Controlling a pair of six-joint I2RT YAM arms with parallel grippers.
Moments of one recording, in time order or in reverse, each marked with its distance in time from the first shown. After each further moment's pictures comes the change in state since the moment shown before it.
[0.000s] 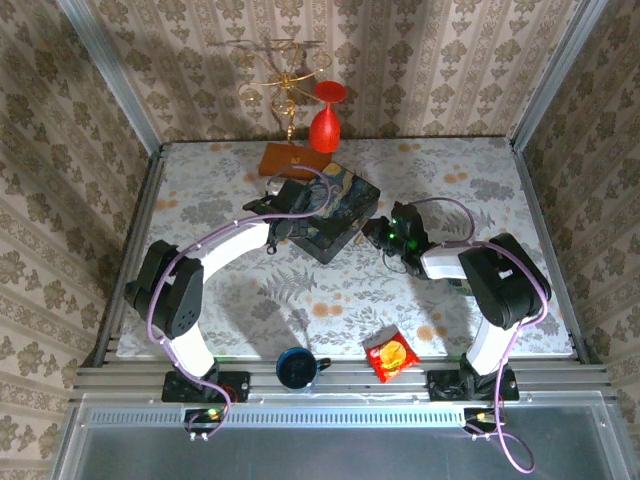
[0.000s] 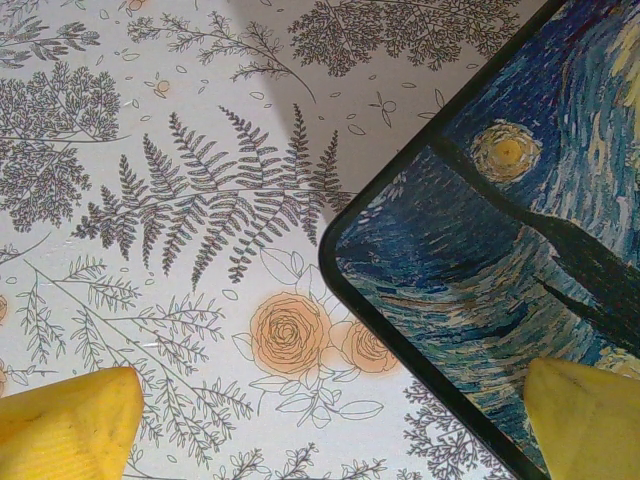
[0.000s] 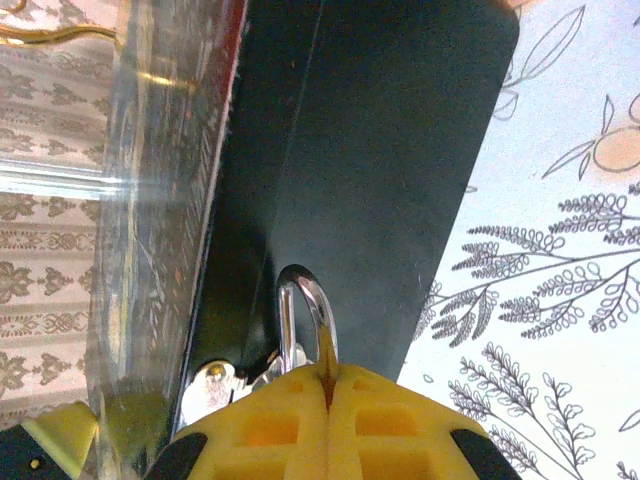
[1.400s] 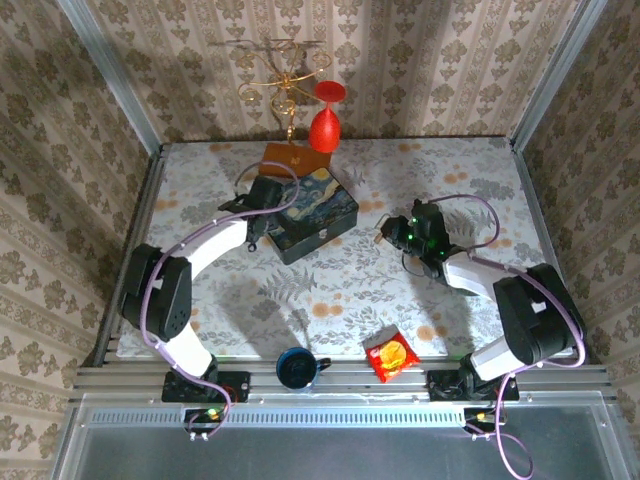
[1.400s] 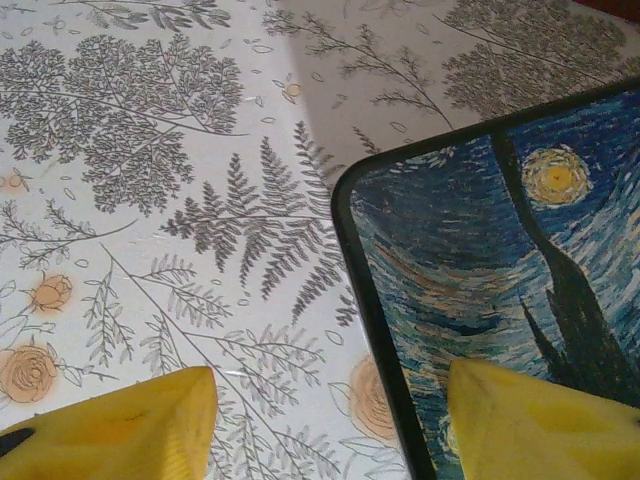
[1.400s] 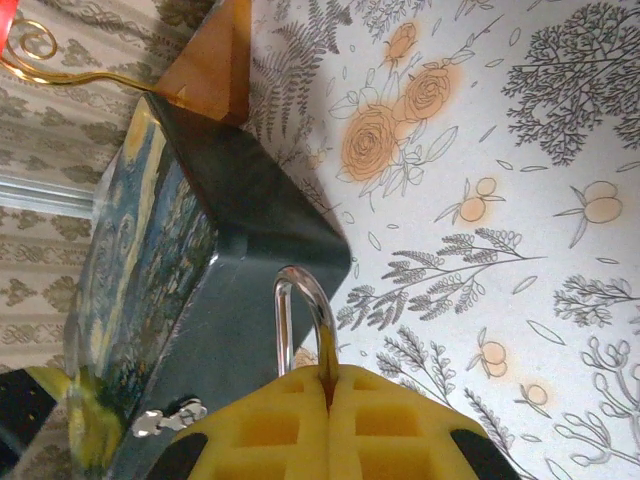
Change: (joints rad) left arm 0.183 -0.061 -0.113 0.113 0.043 -0.078; right arm -0.066 -0.276 -0.076 -0.237 0.041 -0.151
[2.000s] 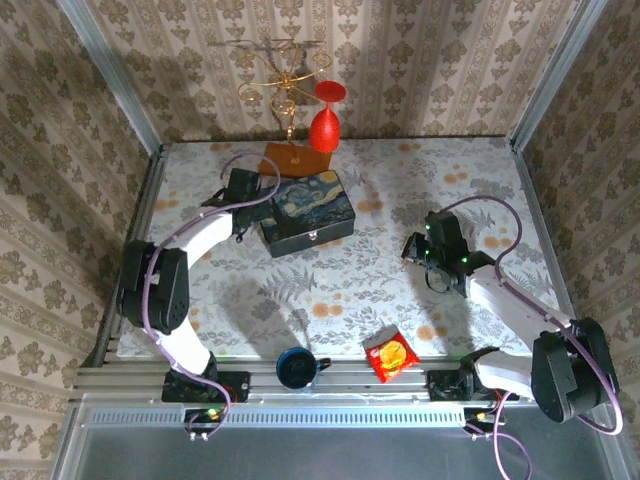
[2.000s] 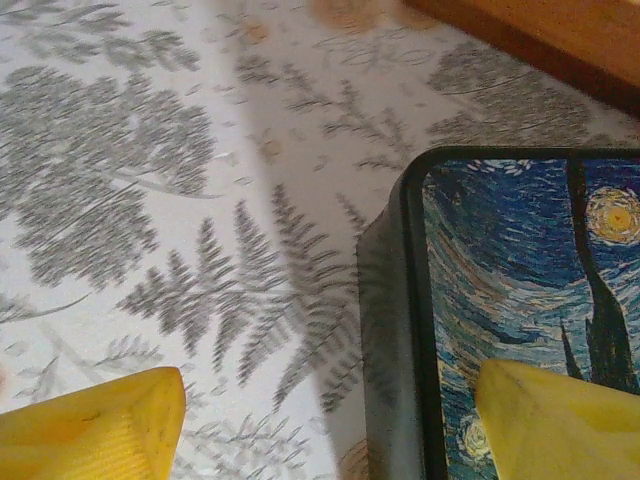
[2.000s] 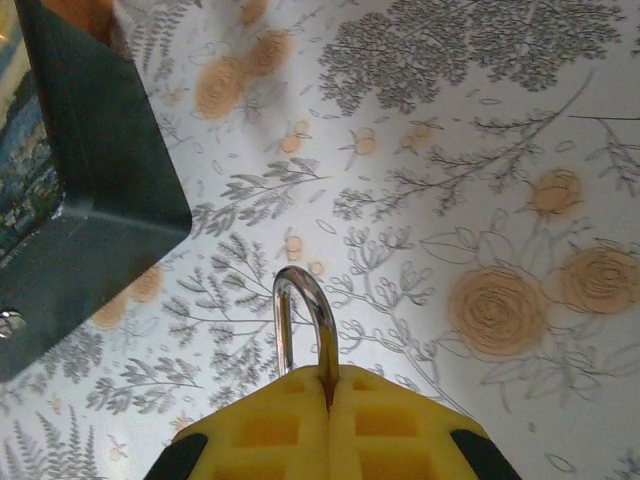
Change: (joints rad) left arm 0.117 0.056 0.026 0.143 0.205 0.088; right arm -0.011 -0.293 0.016 -0.548 0.154 -0.246
